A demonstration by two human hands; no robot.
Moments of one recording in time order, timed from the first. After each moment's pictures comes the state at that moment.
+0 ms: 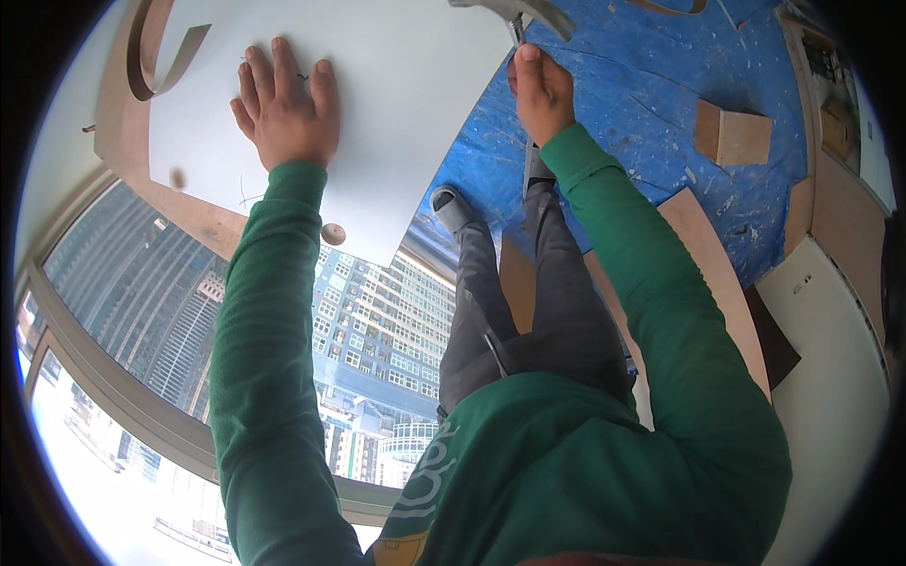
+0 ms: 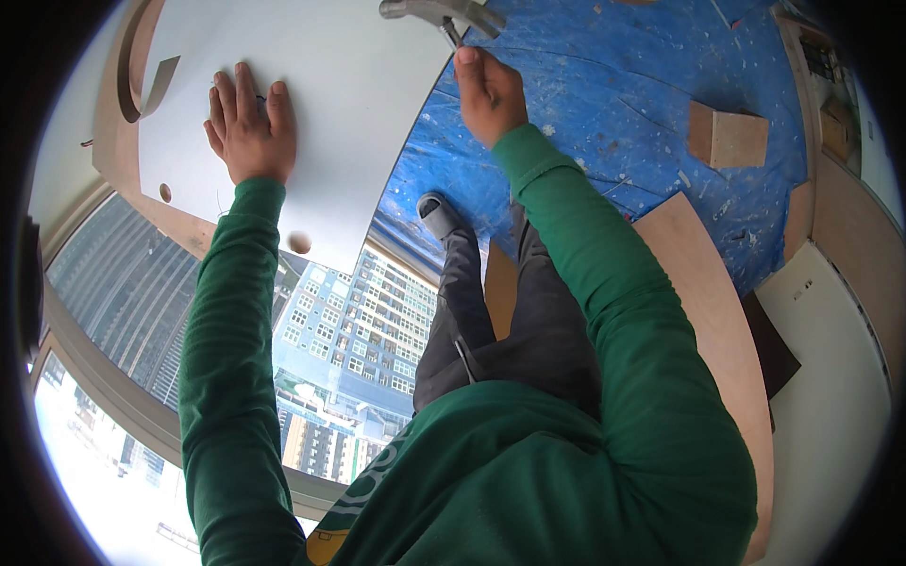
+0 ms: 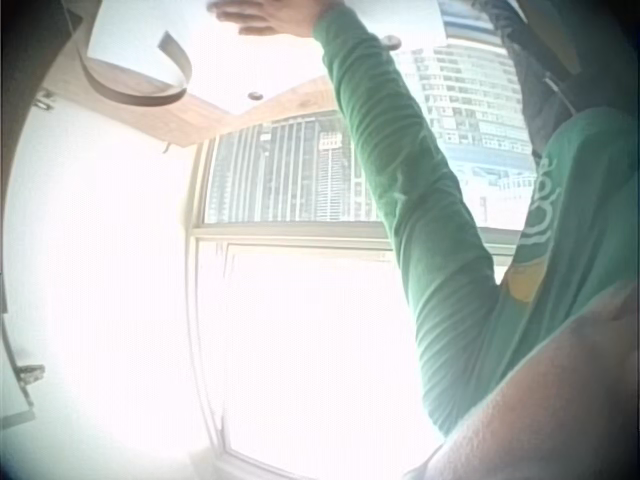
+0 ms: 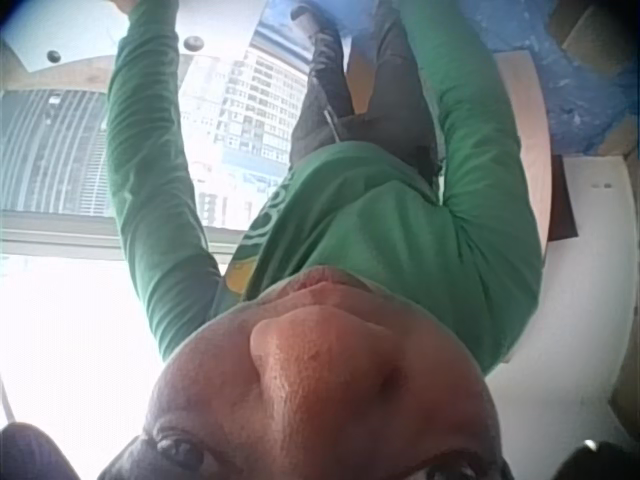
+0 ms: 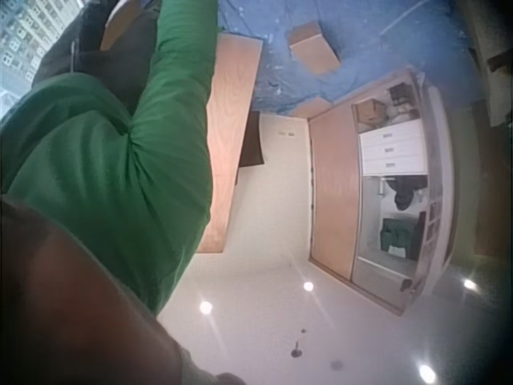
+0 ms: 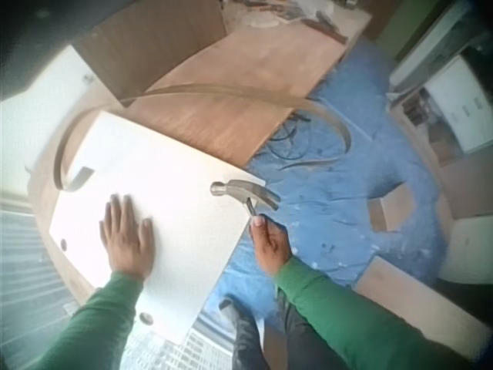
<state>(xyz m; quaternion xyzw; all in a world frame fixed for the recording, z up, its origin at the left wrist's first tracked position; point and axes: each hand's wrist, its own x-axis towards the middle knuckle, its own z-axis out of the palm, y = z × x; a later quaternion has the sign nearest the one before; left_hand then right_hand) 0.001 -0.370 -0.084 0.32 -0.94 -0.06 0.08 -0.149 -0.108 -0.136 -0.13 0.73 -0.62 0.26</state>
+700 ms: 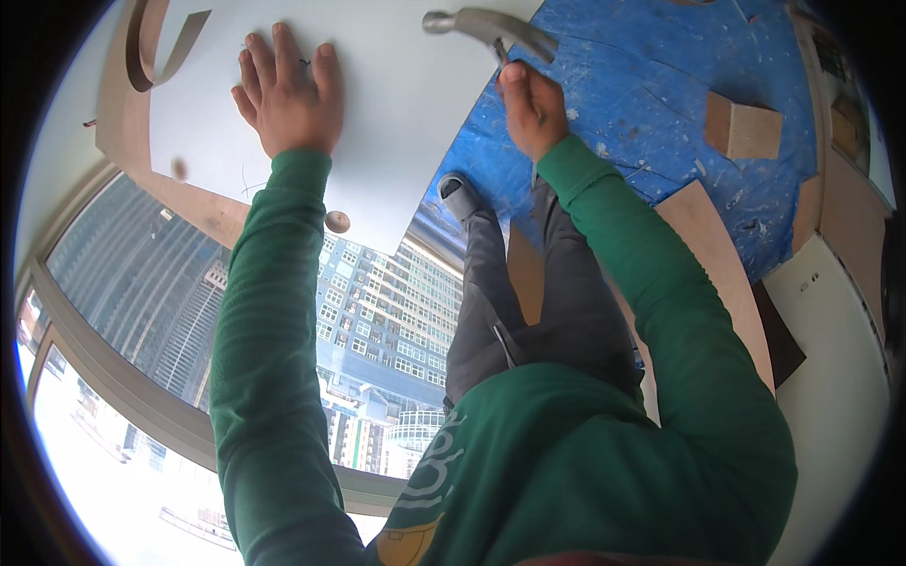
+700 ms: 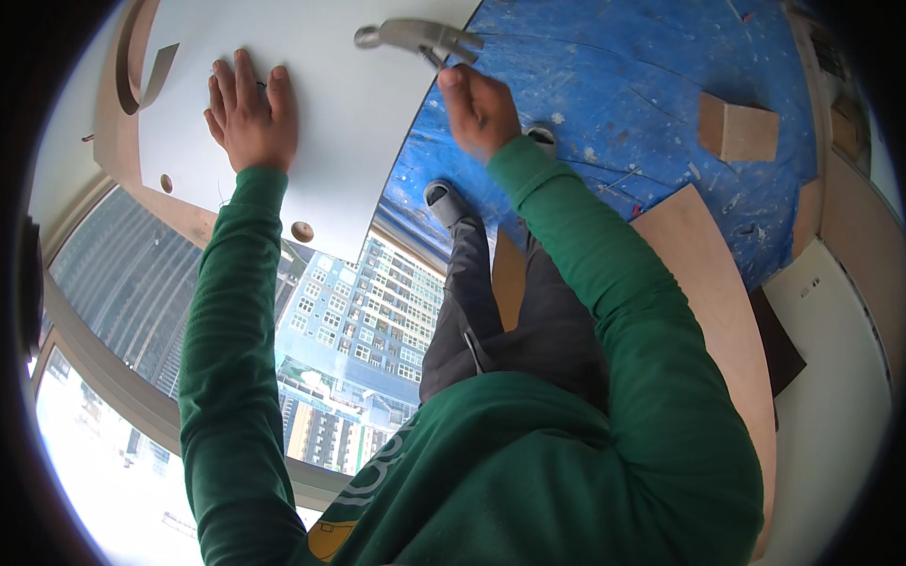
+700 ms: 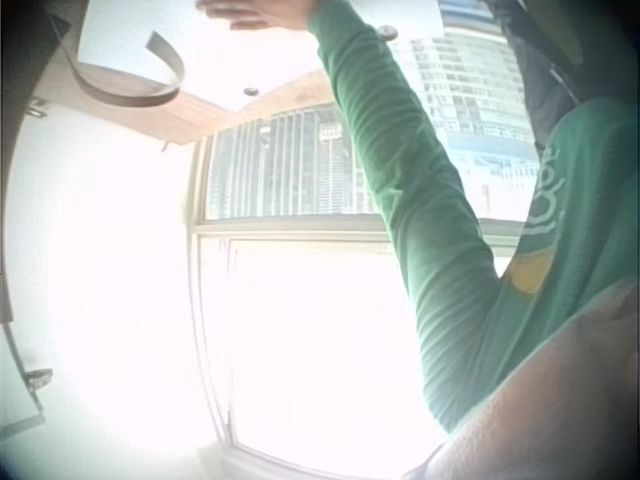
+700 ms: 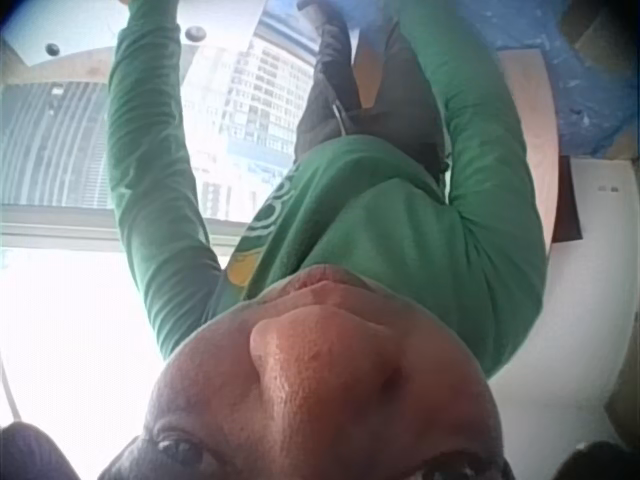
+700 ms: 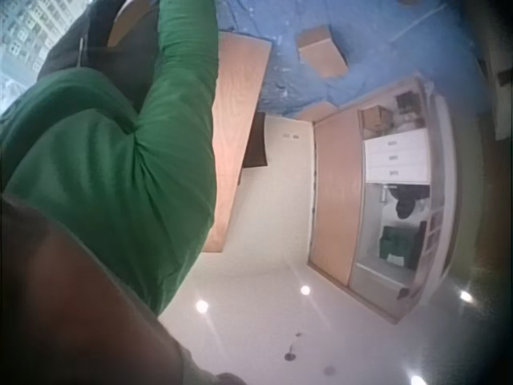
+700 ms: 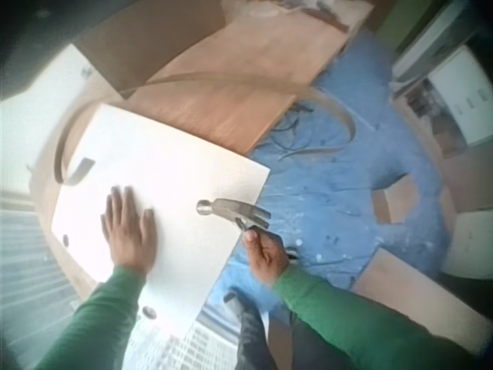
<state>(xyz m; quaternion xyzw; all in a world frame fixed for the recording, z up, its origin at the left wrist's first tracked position) 0.001 -0.369 -0.084 0.32 -0.94 -0.08 0.09 -0.112 -0.104 -0.133 -0.20 0.75 -0.58 0.26</state>
